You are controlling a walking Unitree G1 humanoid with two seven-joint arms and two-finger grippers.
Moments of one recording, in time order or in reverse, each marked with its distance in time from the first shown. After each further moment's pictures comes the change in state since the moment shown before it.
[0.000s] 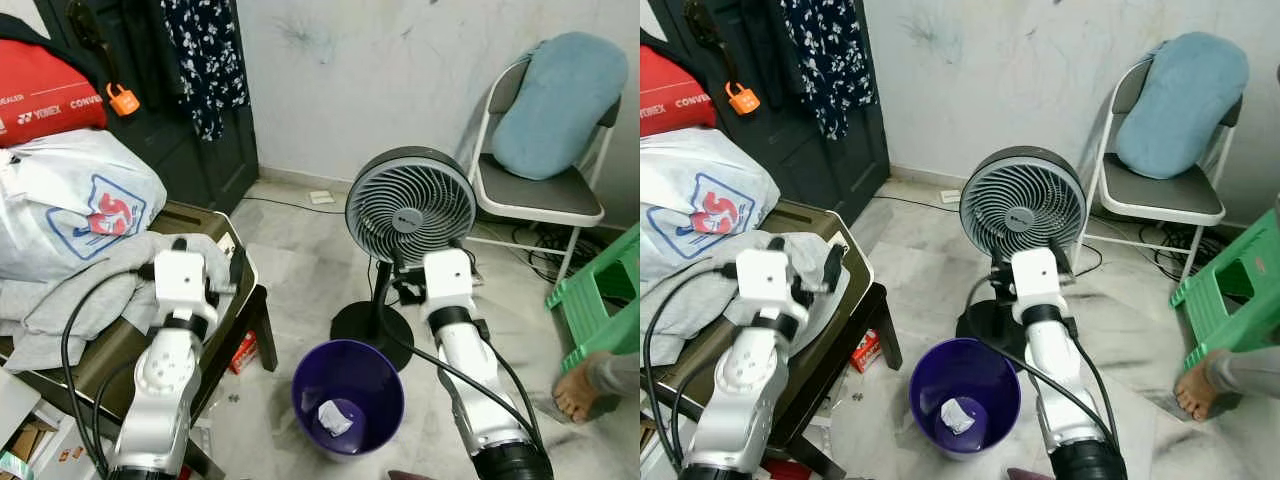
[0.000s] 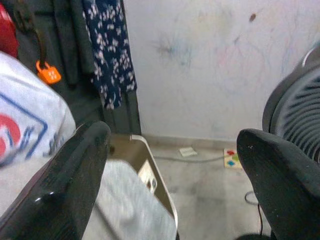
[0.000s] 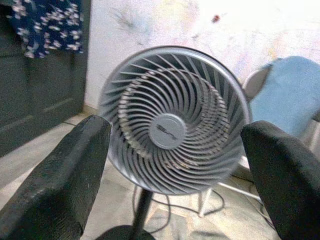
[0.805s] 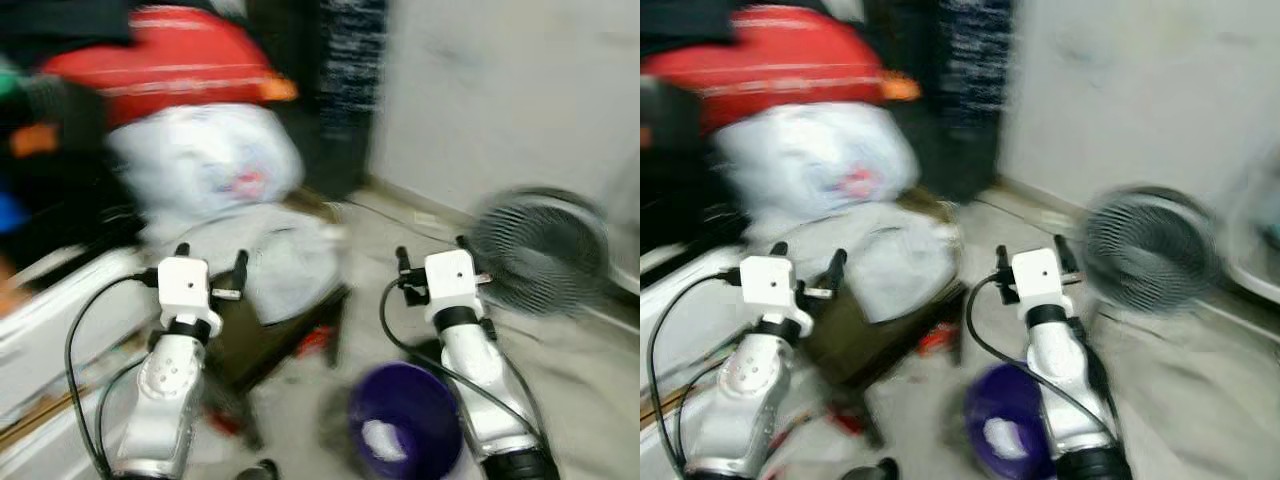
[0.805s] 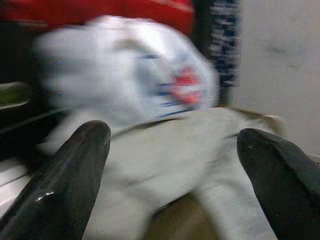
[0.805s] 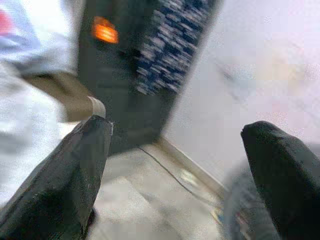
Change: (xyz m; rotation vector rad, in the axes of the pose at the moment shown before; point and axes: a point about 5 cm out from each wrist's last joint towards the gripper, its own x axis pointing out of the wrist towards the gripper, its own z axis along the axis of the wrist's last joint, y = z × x) left arm -0.007 -0.004 -0.003 -0.010 0.008 -0.002; right arm -0.001 0.001 0.011 -0.080 -0.025 0.022
